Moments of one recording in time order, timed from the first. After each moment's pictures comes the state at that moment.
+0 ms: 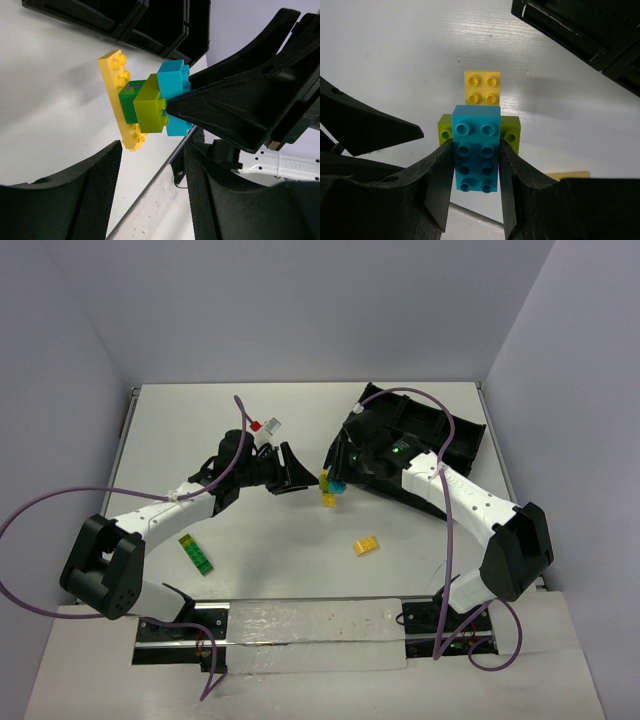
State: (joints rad) left arm -0.55 1.43 0.85 0.12 0.55 -0.86; right arm 0.64 1.48 1.24 -0.62 0.01 0.68
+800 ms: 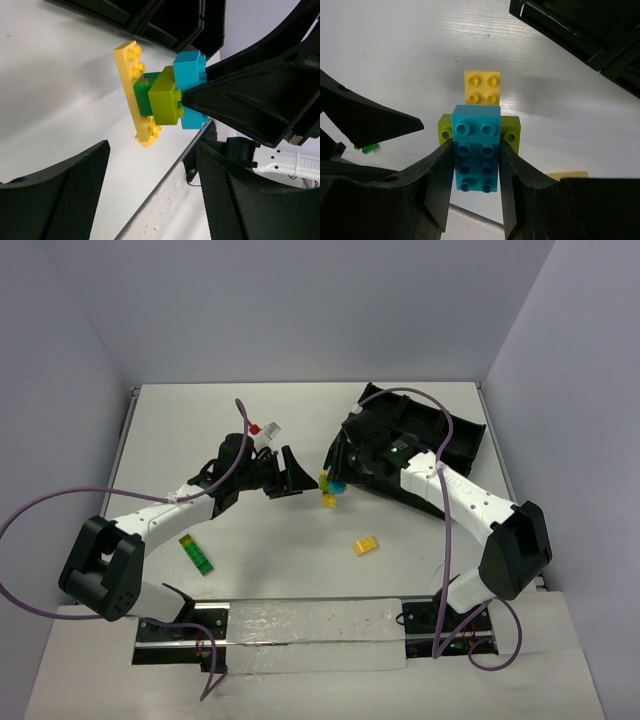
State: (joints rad) left arm -0.55 1.42 0.82 0.10 0.52 -0.80; right arm 0.64 1.49 1.25 -0.62 0.02 0.68
